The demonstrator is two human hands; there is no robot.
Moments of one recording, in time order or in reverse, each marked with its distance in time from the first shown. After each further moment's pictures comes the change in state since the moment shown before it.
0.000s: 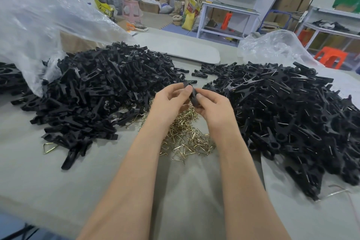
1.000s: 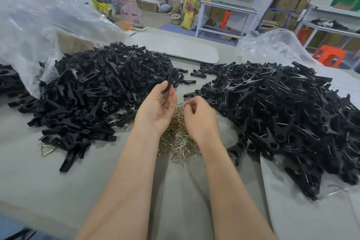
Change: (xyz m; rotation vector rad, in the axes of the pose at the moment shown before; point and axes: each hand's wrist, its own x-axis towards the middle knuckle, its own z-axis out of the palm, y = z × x) left_hand -0.001 0.012 -0.010 -0.864 0.147 -0.297; right_hand -0.006 0.015 0.020 -0.648 0.073 -0.071
